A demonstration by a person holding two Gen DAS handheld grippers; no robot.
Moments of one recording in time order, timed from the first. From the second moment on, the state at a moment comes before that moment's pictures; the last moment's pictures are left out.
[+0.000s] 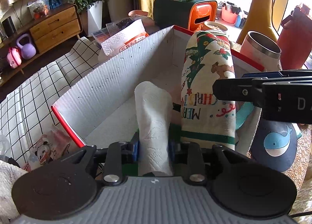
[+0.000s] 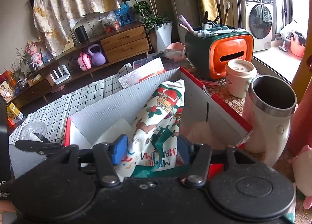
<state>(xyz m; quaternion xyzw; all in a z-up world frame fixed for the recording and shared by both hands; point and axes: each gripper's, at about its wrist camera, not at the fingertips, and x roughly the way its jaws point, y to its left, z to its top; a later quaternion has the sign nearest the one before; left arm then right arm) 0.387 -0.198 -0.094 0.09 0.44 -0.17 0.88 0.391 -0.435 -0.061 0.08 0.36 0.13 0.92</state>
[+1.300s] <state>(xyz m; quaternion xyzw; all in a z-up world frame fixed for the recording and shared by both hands) 0.235 -0.073 0.007 -0.01 0.36 -0.17 0.92 0.241 -0.385 0.015 0.07 0.25 0.22 0.94</state>
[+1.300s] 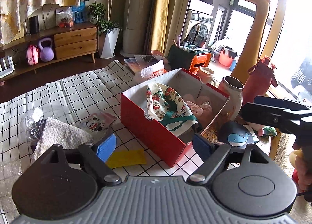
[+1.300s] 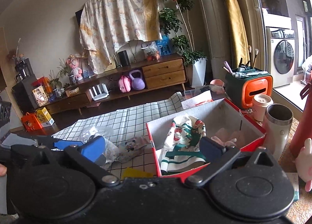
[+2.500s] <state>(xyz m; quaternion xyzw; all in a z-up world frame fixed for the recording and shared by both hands) 0.145 0.155 -0.055 -0.11 0.34 0.02 0.94 0.248 -0.240 -0.082 -0.09 0.31 0.33 0.89</state>
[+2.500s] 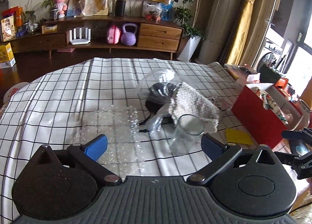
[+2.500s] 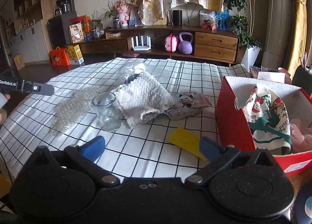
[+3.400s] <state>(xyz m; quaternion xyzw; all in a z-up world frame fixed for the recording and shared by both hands) 0.218 0.196 -0.144 -0.11 0.41 0.08 0.90 0.354 -0.189 -0.143 -0.24 0.40 0.33 0.82</state>
